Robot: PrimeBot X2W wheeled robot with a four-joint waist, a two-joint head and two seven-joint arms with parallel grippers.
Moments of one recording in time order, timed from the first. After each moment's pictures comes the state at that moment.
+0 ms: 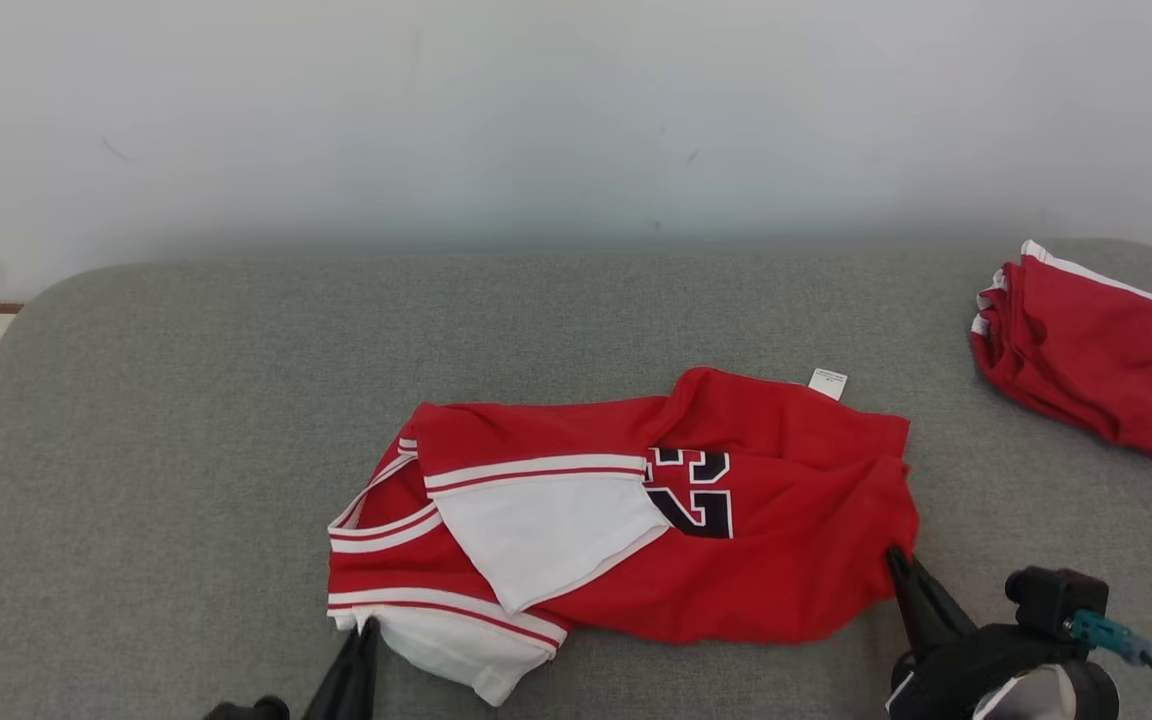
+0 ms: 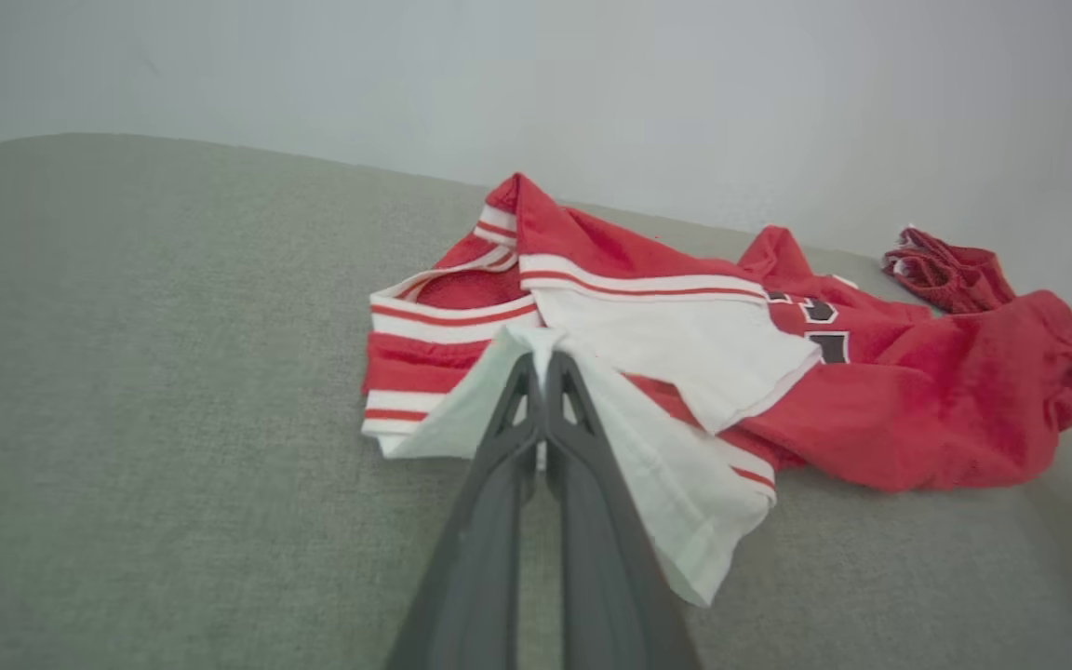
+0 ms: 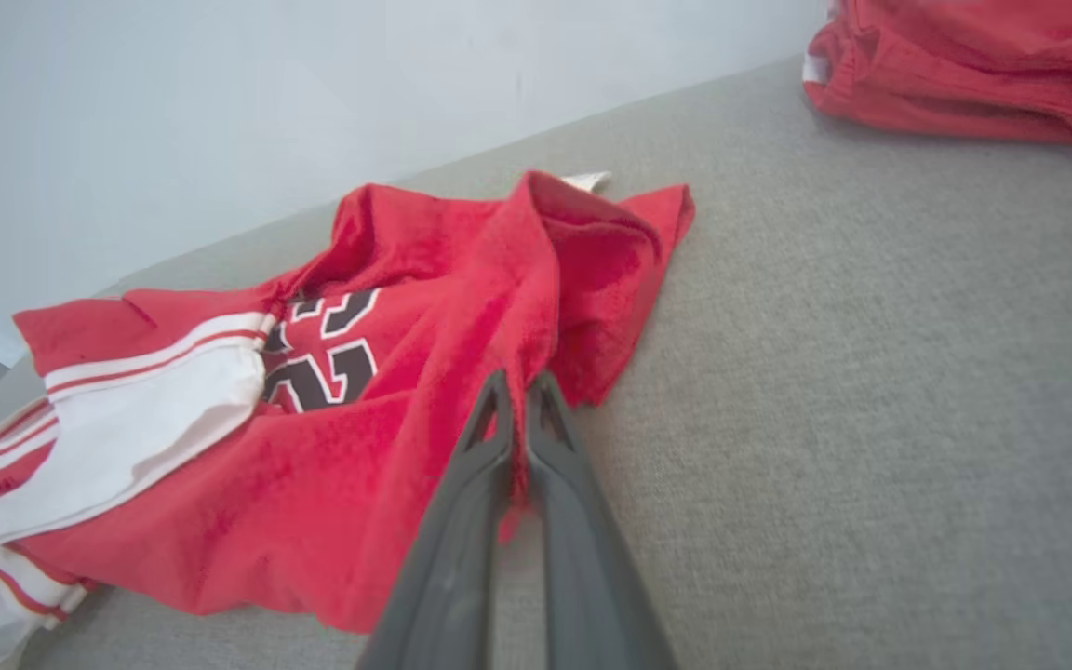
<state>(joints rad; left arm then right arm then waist) -0.08 0.07 -0.21 0.25 -0.29 -0.03 -0.26 -0.22 -0.27 0.39 0.49 0.59 0.13 -0.17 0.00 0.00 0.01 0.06</state>
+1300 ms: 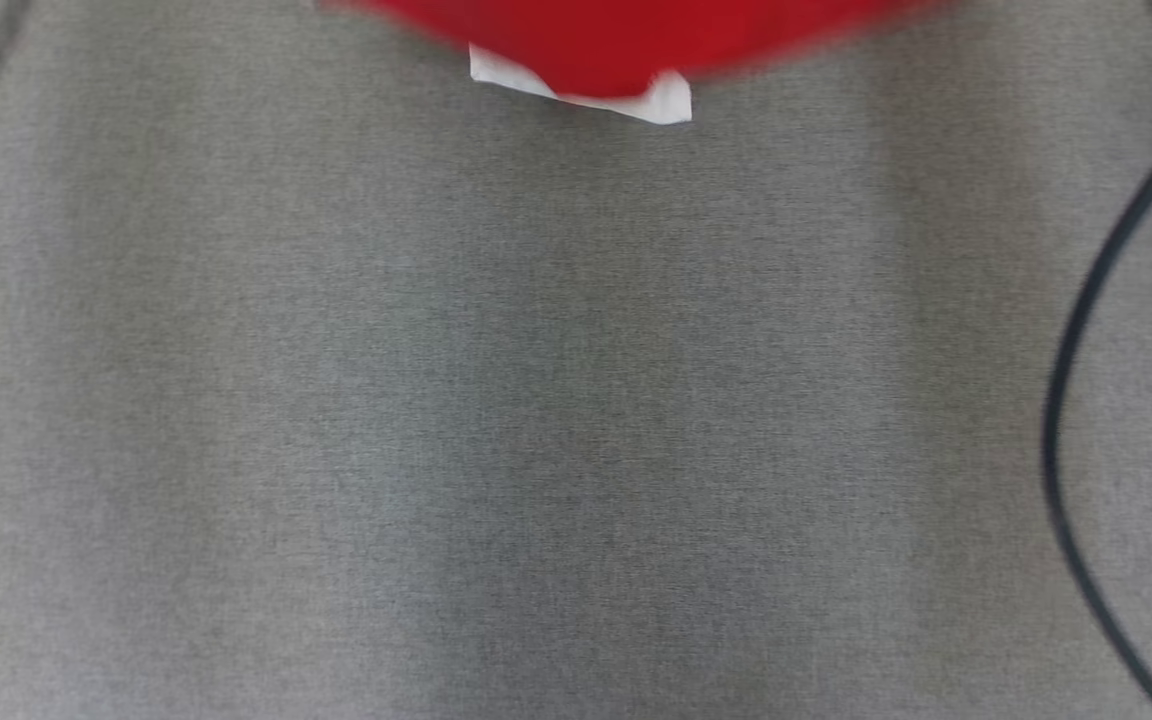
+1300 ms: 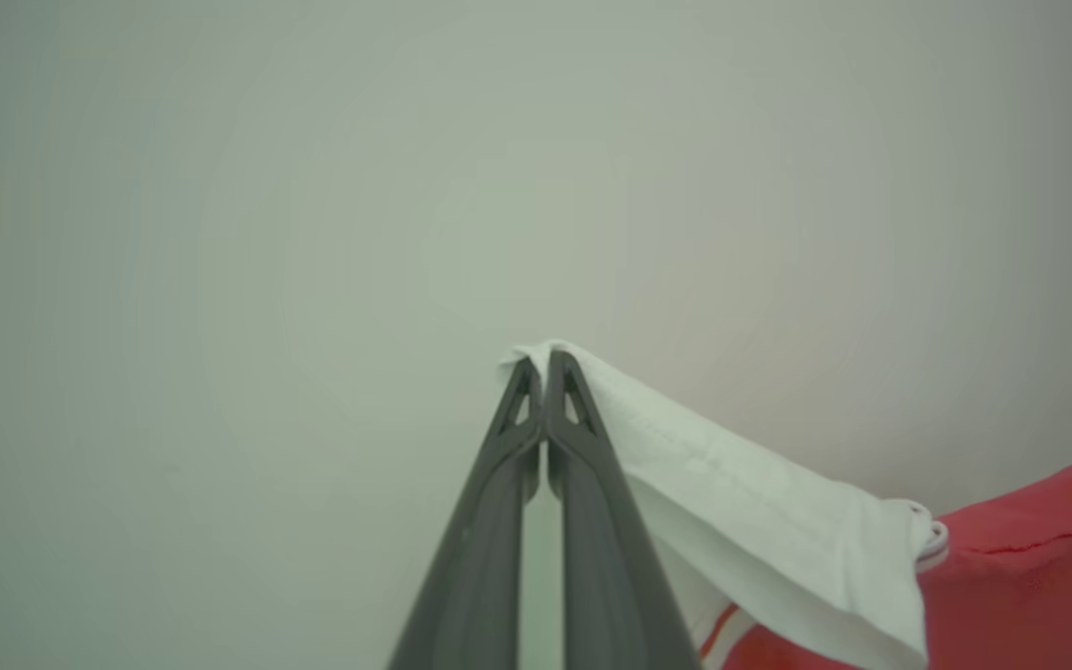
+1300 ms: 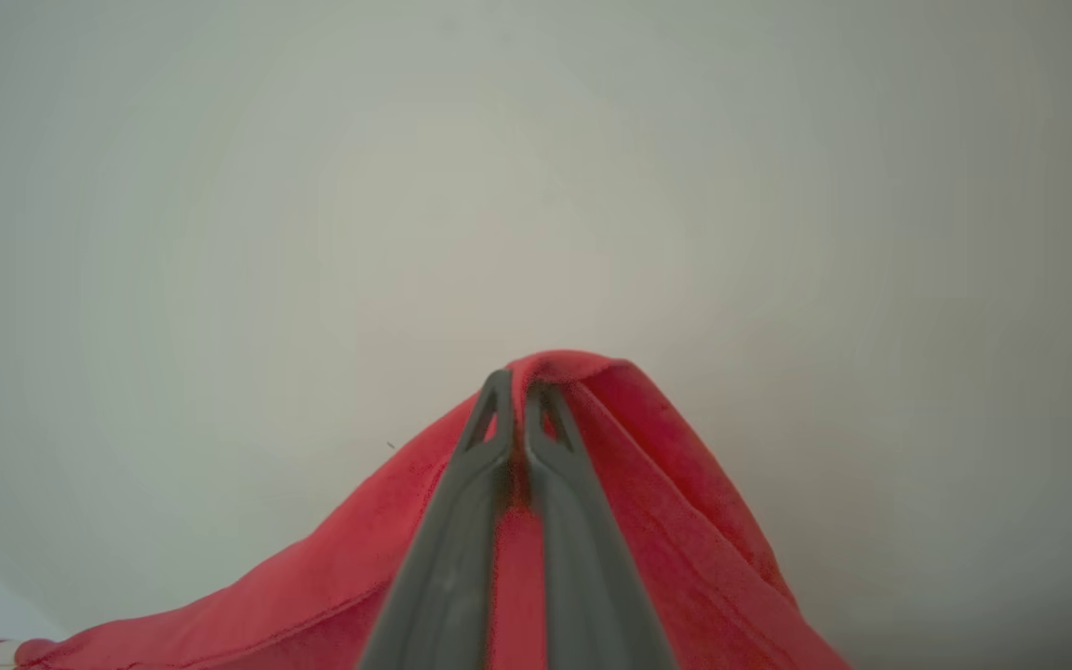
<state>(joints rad) -1.59 0.29 -0.21 0.75 -0.43 -0.13 -0.13 -1.66 -0.25 0.42 0.99 0.84 0.13 -0.04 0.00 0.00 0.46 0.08</state>
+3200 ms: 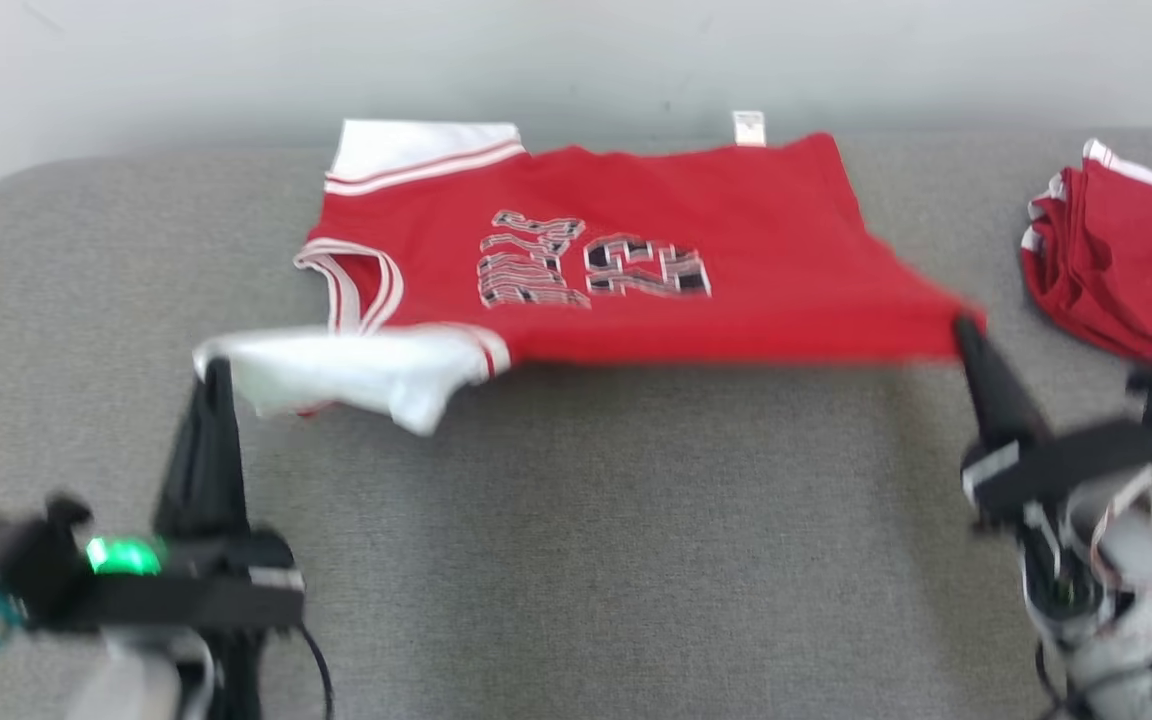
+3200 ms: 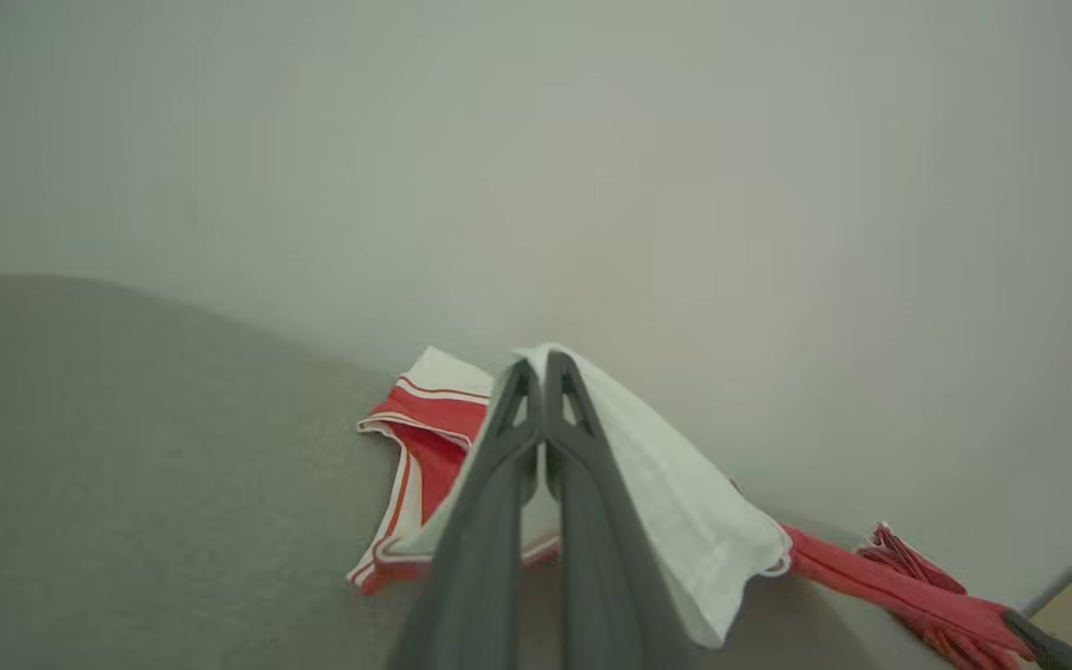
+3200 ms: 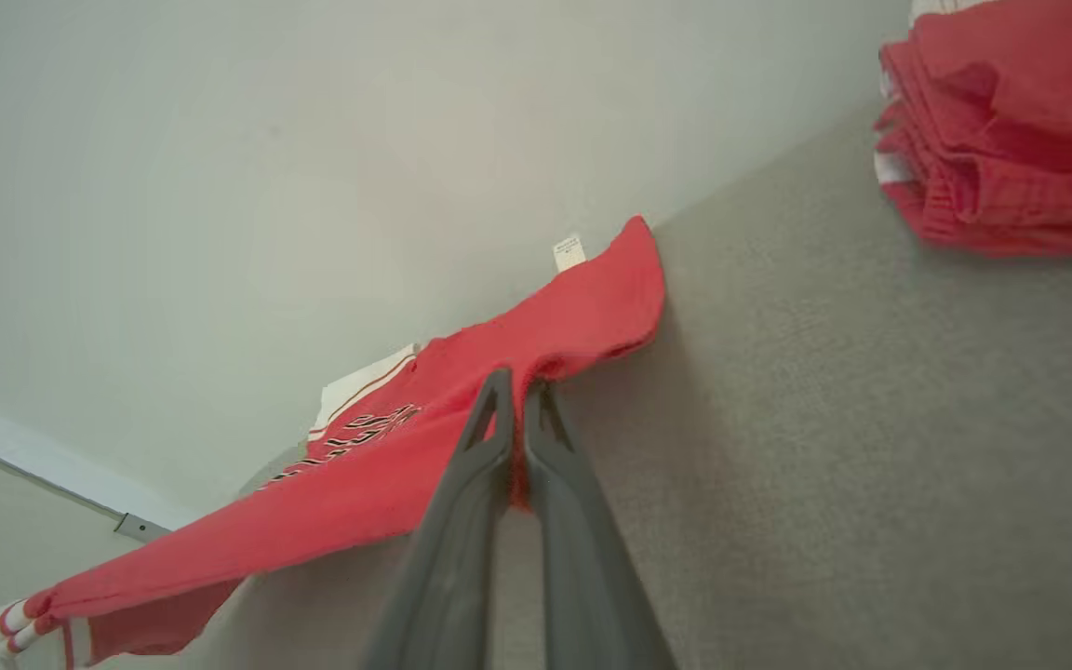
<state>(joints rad) -0.35 0.27 -0.24 -0.07 -0.71 0.11 -0.26 -0.58 -0.53 0.69 0.39 1.28 0.13 -0.25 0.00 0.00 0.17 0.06</state>
